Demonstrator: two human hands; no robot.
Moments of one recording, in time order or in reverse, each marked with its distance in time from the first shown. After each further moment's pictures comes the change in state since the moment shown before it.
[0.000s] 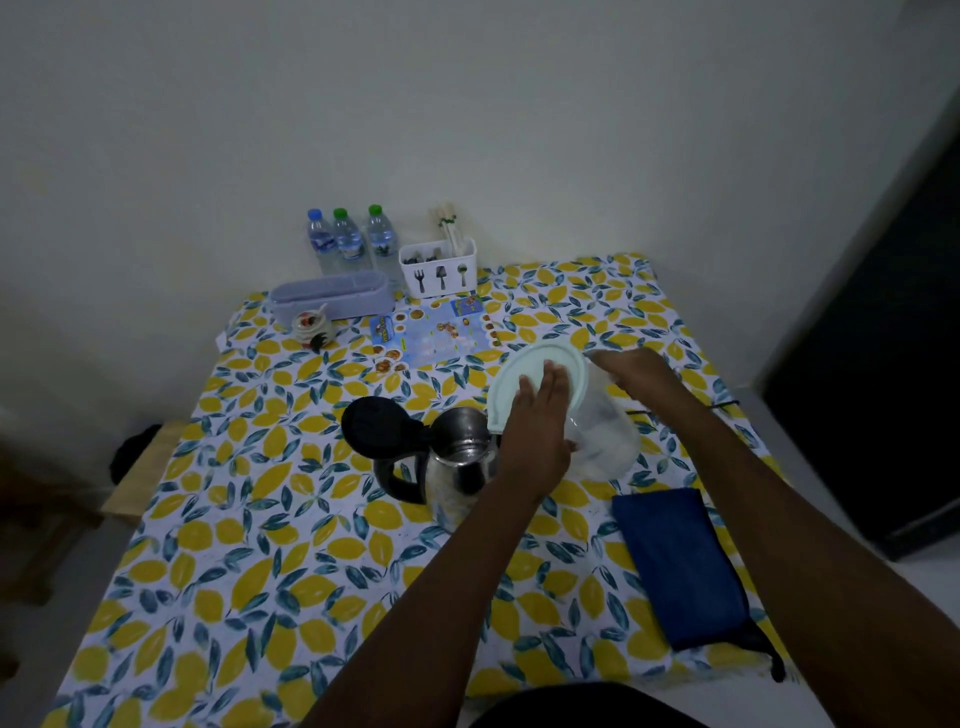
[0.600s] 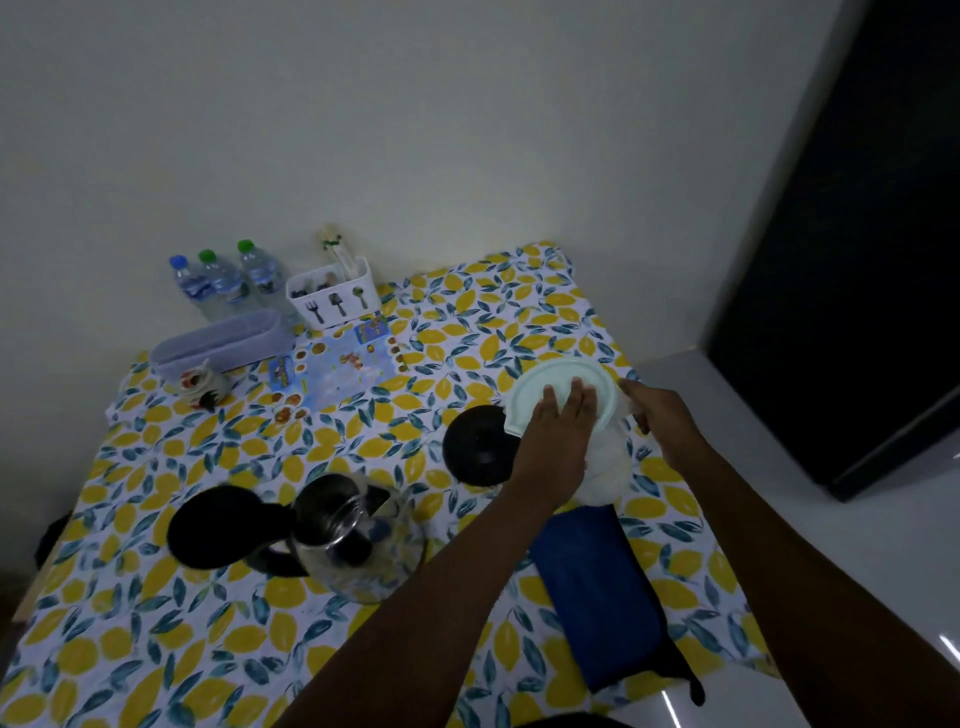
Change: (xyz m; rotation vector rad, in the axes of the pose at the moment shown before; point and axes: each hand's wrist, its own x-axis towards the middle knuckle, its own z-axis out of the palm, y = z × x) left_hand 0.117 0.110 0.107 0.482 -0.304 0.262; right_hand 0.051 0.158 -0.114 0.472 0.188 0.236
